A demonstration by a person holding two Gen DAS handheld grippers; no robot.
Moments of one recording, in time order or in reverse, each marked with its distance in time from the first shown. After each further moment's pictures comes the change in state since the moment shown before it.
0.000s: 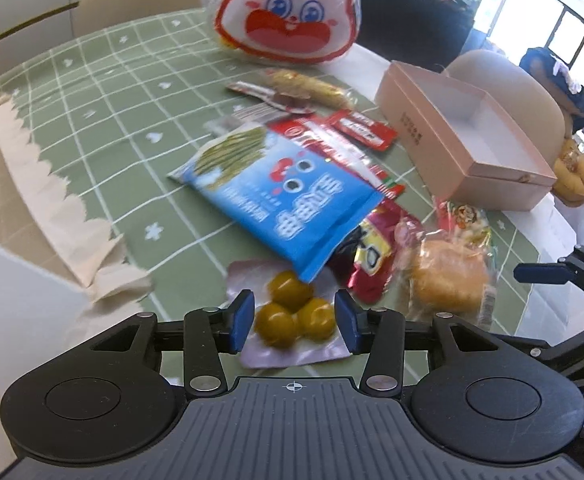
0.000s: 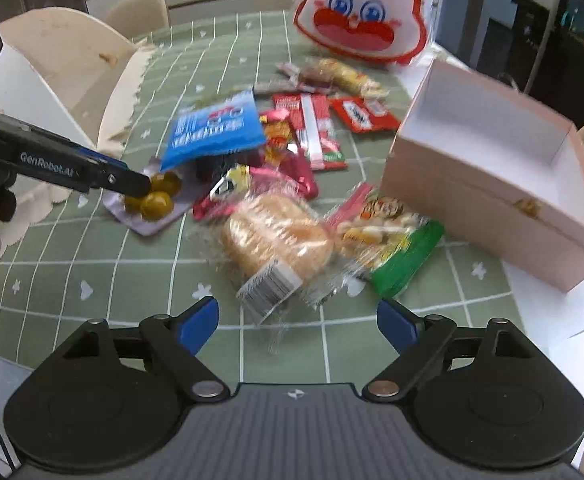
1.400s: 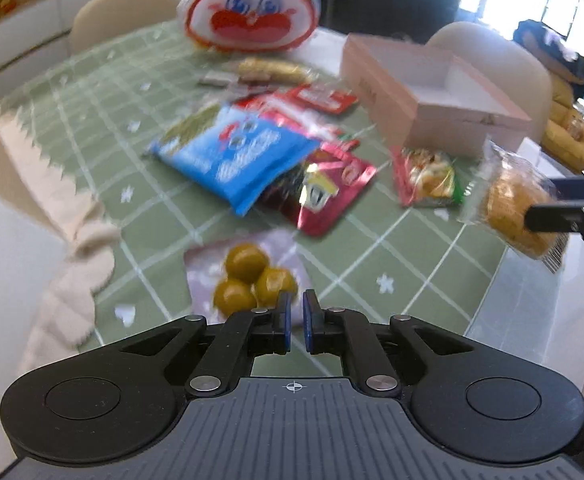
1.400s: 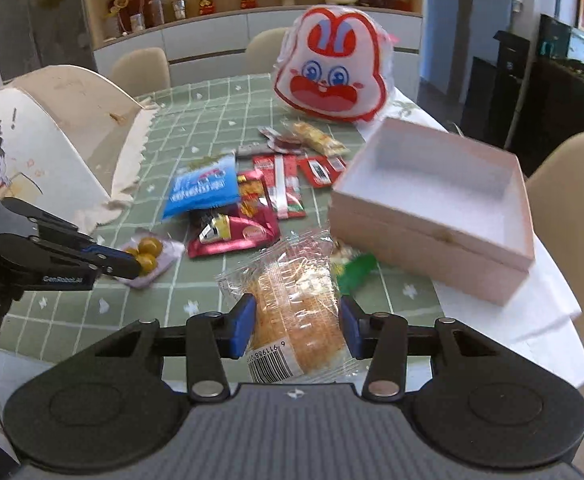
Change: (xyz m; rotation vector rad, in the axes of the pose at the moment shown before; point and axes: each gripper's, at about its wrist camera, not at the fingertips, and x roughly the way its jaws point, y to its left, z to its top) left arm -0.014 -0.052 -0.054 0.066 -0.001 0.070; right arm -0.066 -0.037 -0.021 0.027 -0.142 0.010
